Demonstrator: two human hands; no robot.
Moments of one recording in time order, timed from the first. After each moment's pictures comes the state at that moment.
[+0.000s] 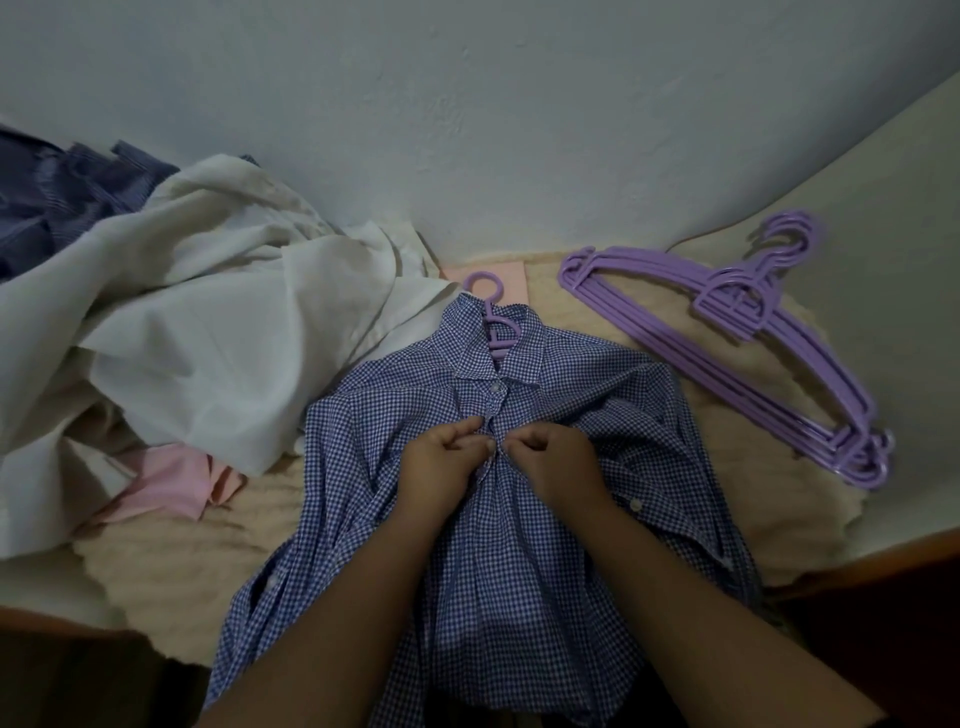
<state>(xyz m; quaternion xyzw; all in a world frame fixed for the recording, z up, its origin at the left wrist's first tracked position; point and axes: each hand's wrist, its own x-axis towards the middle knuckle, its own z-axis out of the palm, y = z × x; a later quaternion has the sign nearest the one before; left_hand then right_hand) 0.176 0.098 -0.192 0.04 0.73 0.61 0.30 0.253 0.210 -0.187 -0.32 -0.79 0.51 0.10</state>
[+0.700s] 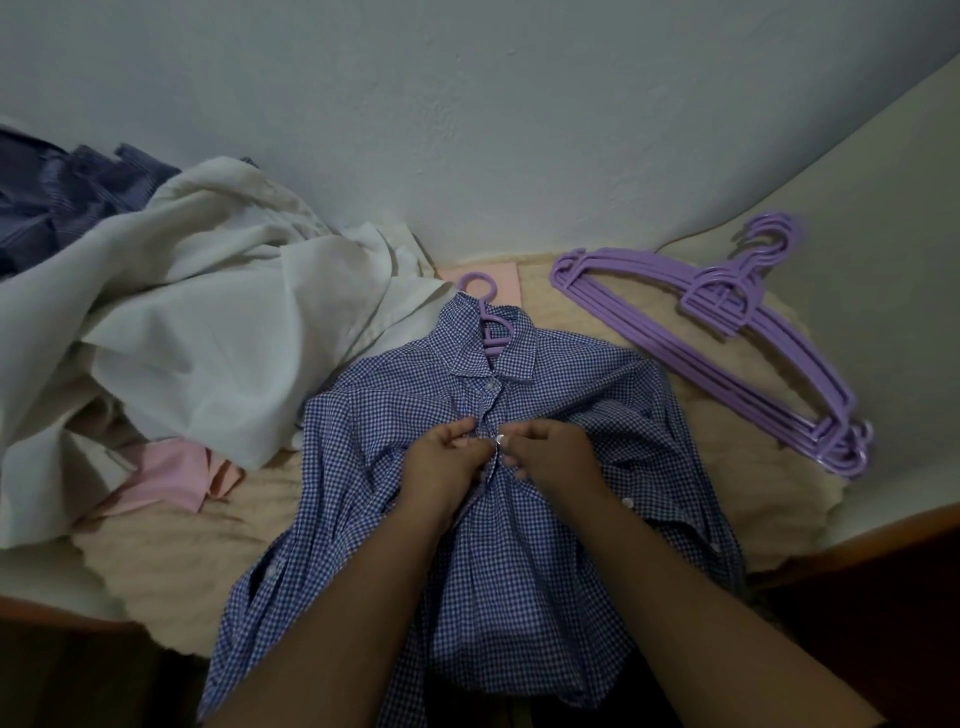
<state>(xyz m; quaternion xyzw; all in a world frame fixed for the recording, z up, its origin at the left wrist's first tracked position) 0.189 0.100 -0.182 -0.01 0.69 0.65 0.33 0.258 0.203 -0.170 -0.39 -0.62 0.68 0.08</state>
